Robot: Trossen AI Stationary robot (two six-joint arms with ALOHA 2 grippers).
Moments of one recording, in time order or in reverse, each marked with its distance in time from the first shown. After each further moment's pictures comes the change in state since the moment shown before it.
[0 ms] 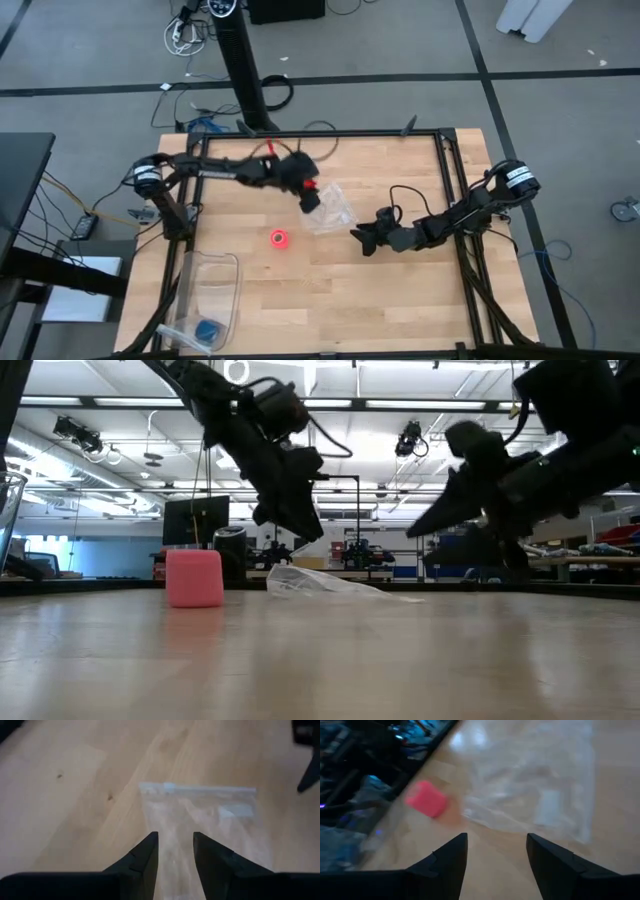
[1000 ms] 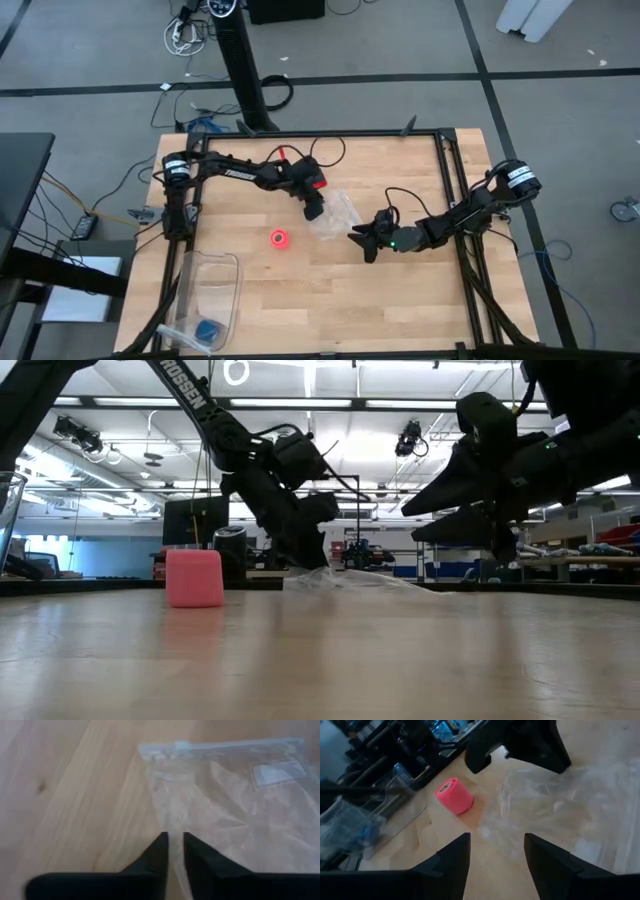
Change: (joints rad) left arm 0.022 0.229 0.001 0.172 0.179 0.114; right arm 0.019 -0.010 0.000 0.113 -0.028 -0.204
